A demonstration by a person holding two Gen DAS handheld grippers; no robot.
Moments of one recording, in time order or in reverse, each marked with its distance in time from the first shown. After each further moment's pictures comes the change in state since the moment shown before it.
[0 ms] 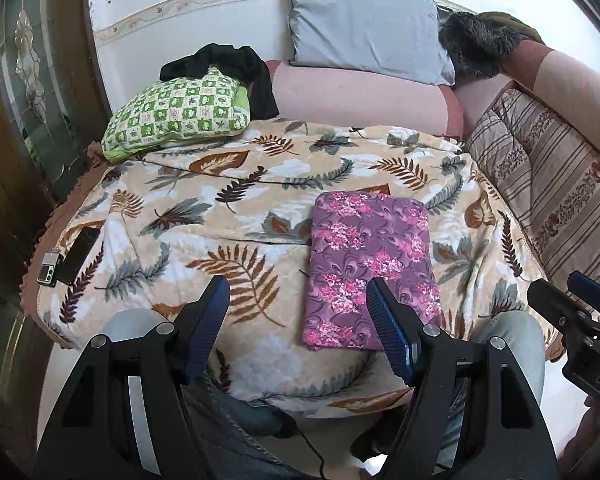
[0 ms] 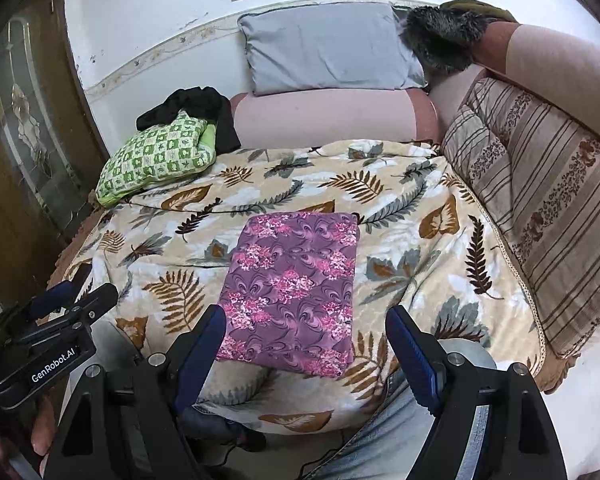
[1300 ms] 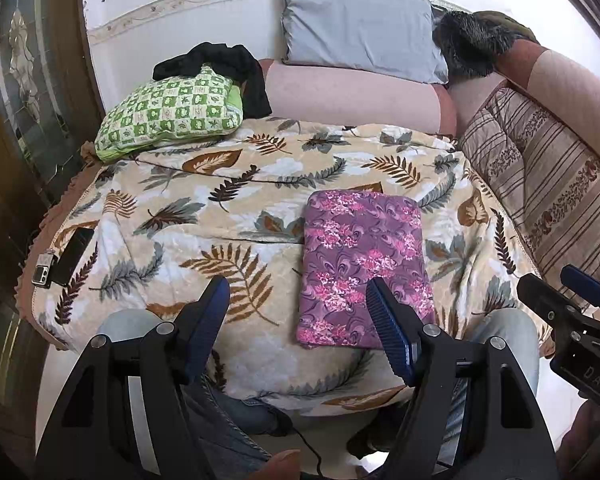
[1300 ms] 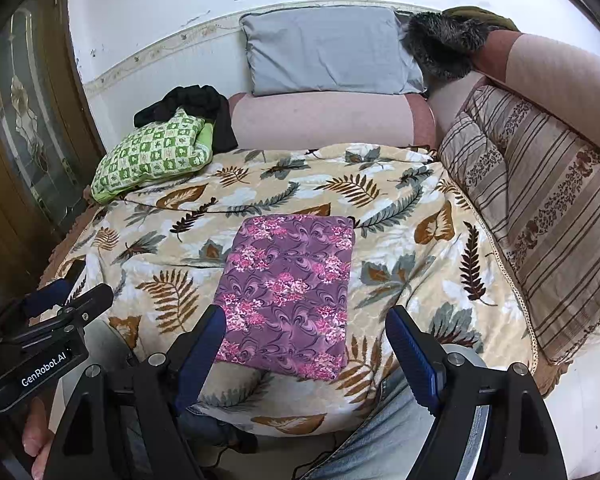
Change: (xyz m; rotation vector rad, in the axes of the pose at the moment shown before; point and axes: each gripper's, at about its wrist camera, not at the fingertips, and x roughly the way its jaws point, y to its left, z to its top) left arm 0.000 0.006 0.005 0.032 0.008 -0.034; right arm 0.001 -0.001 0.001 -0.020 -0.003 -0.017
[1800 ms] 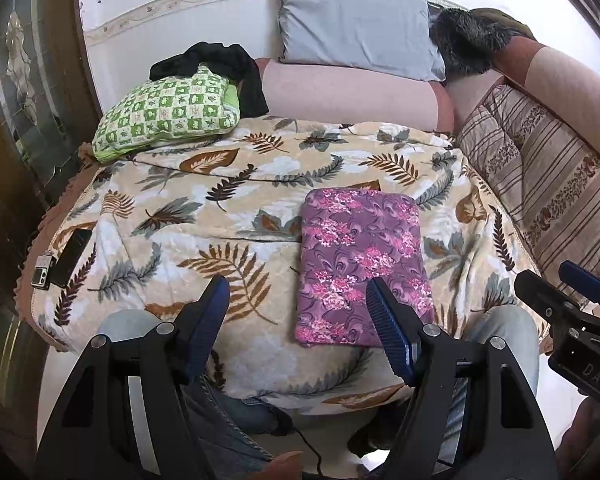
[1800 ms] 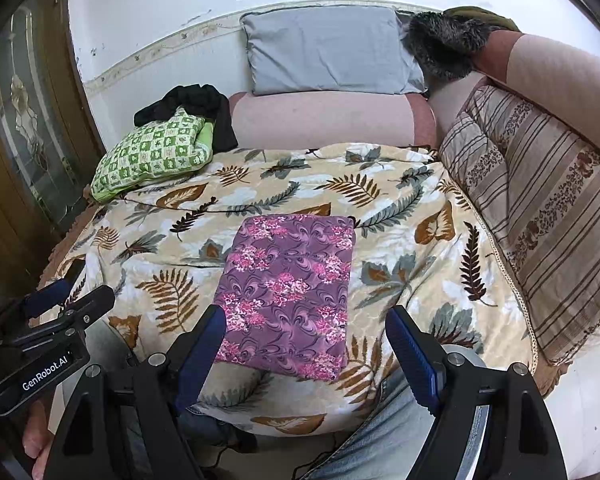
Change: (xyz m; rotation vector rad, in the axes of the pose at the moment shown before) left arm 0.000 -0.003 -0.001 0.003 0.004 -0.002; right arm 0.000 0.000 0.001 -0.002 0.001 0.000
